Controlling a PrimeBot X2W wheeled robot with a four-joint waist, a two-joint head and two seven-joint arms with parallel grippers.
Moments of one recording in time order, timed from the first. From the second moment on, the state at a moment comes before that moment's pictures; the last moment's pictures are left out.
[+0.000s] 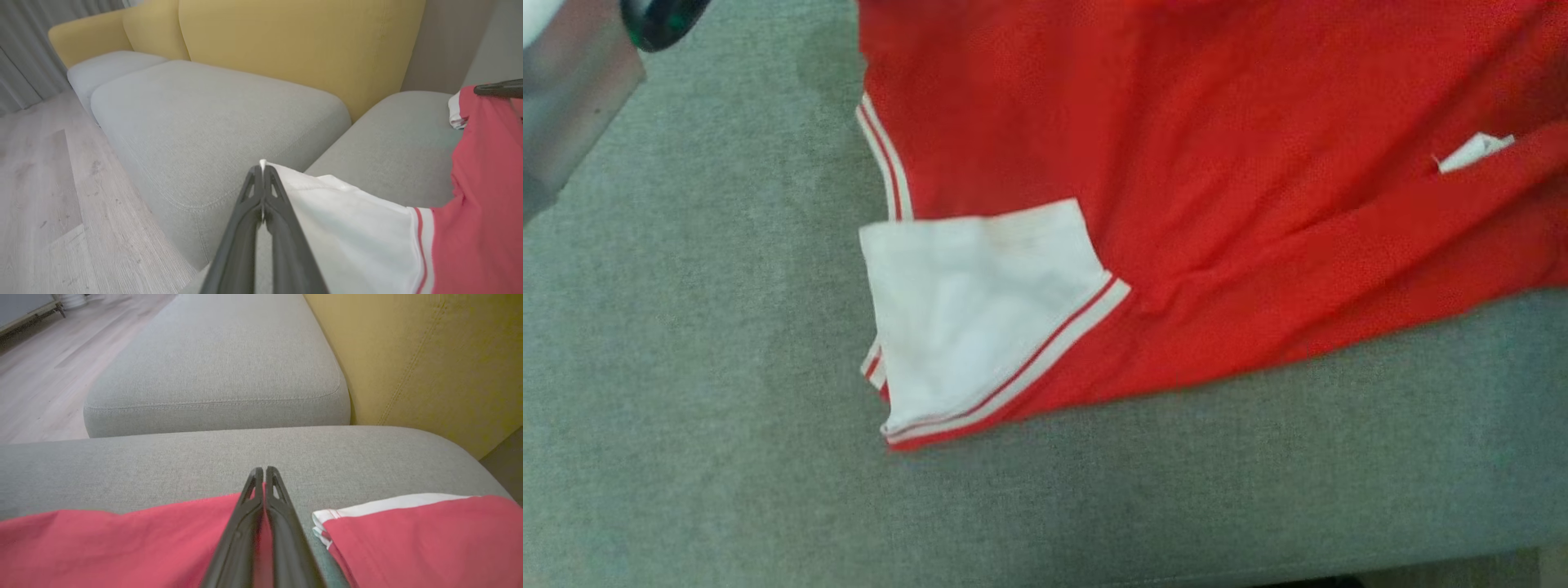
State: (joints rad) left arm -1.61 0.49 -1.32 0.55 -1.01 -0.13 -0.01; right arm -0.77 -0.48 0.02 0.31 0.50 0.13 0.35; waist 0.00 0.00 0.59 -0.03
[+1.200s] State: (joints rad) left arm -0.99 0.84 -1.33 -0.23 -1.00 0.08 -0.07; right arm -0.28 -0.46 -0.20 0.19 0.52 0.13 0.27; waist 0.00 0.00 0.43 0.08
